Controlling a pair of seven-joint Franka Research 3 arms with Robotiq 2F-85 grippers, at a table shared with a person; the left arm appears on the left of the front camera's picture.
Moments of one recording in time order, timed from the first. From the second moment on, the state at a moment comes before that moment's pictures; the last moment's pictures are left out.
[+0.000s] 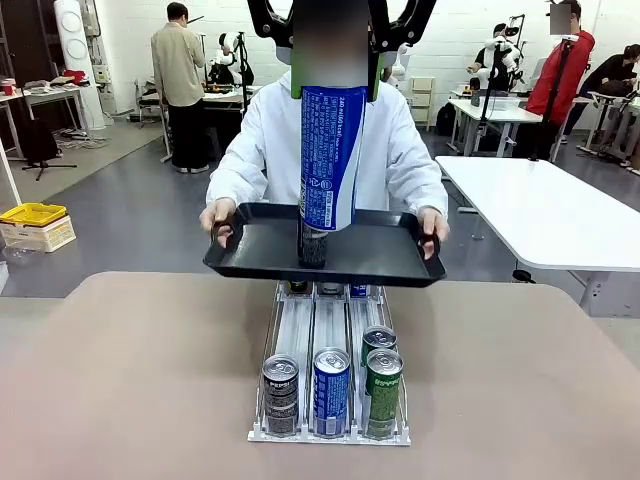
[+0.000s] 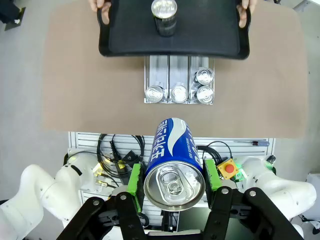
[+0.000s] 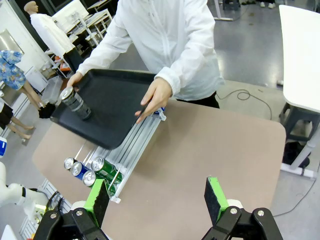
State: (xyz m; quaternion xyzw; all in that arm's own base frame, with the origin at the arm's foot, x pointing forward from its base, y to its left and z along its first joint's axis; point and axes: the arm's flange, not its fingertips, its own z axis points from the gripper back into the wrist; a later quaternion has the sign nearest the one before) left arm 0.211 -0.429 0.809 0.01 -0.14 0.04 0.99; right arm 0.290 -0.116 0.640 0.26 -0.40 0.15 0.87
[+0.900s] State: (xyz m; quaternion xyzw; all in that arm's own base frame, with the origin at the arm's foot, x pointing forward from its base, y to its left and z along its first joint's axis) left arm 0.211 -0.429 0.809 0.01 -0.14 0.04 0.99; right arm 0.290 -0.116 0.640 0.26 -0.40 0.15 0.87
